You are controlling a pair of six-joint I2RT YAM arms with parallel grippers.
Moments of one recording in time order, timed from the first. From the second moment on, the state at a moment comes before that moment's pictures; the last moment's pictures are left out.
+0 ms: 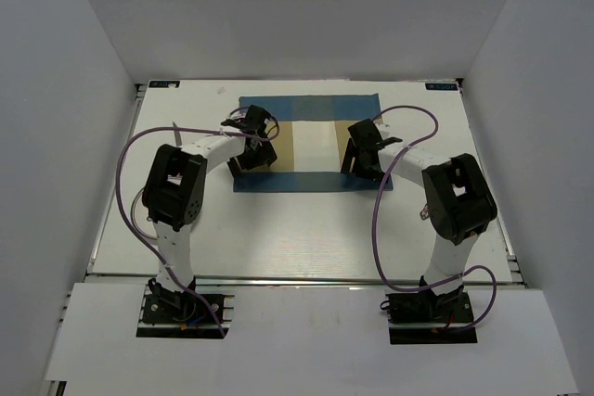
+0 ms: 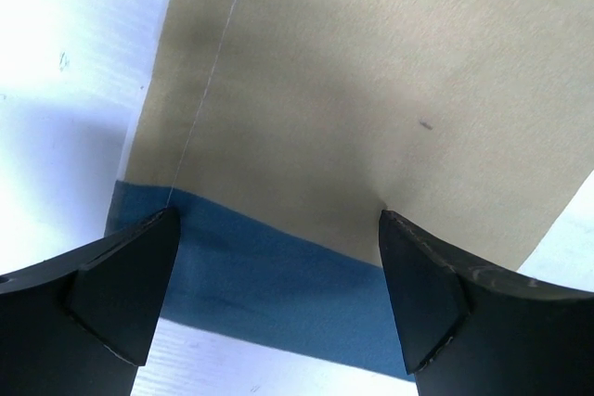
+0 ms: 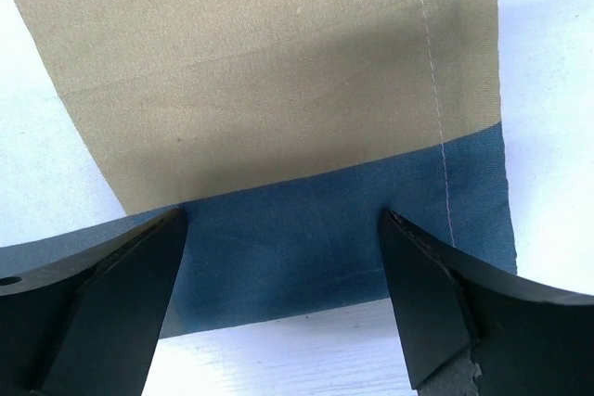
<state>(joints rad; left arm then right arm) -0.41 2.02 1.44 -0.62 -0.27 -0.79 0.45 1.85 1.15 -0.40 0.28 0.60</state>
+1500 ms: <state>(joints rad) -0.40 0.94 0.95 -1.04 -0.61 -1.18 0.44 1.15 0.88 -0.37 -0.35 0.36</state>
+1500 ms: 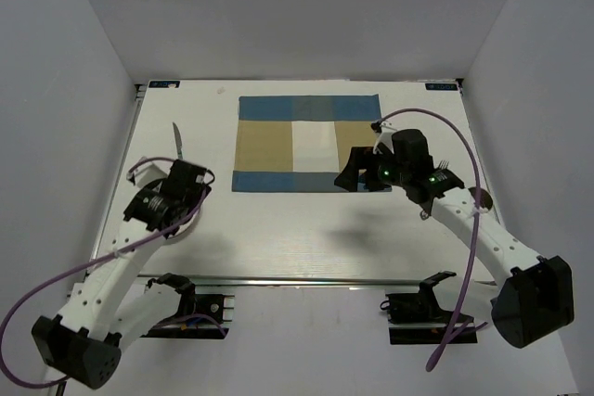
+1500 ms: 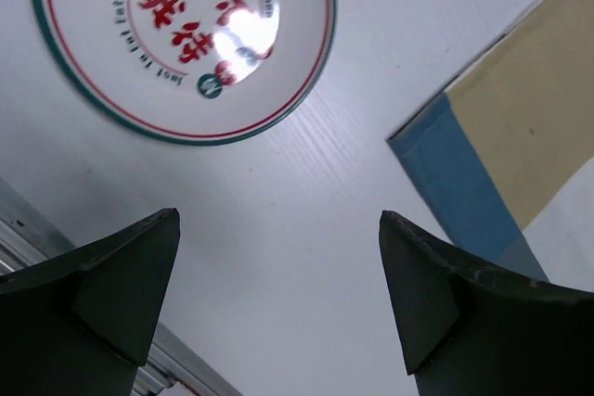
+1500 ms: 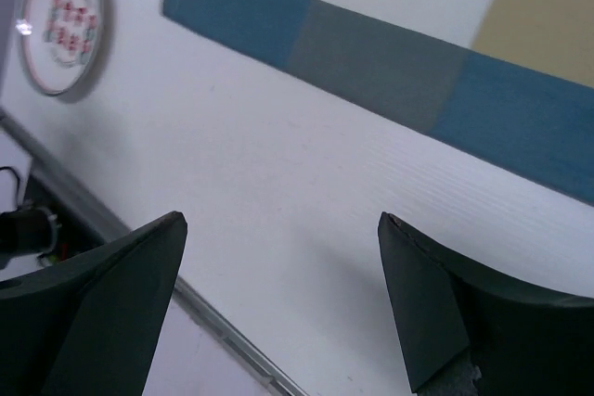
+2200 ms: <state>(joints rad) -0.40 0.86 1.12 -1.25 -0.71 -1.14 0.81 1.84 1.18 0.17 -0.46 0.81</state>
